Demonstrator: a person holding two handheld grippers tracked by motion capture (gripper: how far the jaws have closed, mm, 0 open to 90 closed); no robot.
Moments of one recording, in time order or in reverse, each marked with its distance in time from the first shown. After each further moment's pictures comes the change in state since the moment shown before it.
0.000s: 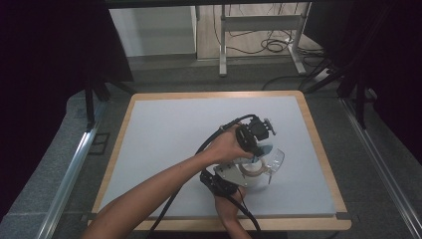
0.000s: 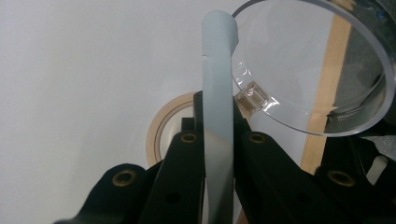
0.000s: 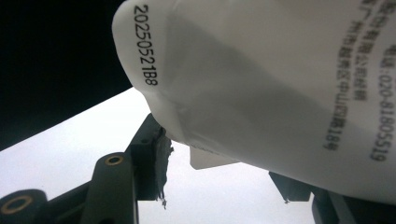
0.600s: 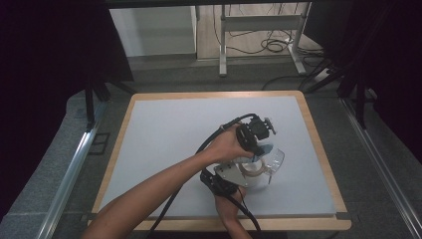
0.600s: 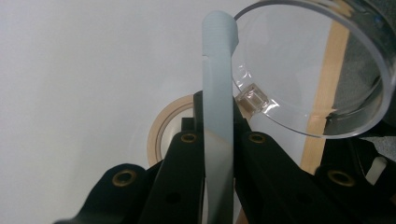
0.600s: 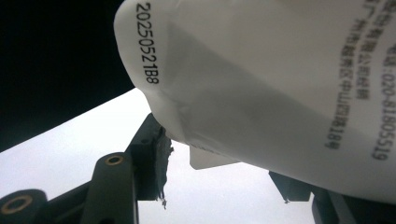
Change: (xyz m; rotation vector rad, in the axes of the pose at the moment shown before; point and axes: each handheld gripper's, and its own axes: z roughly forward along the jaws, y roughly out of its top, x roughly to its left) left arm 0.001 0.001 -0.001 -0.001 -0.001 0.000; right arm -0.001 0.001 0.000 -0.011 -0.001 -0.006
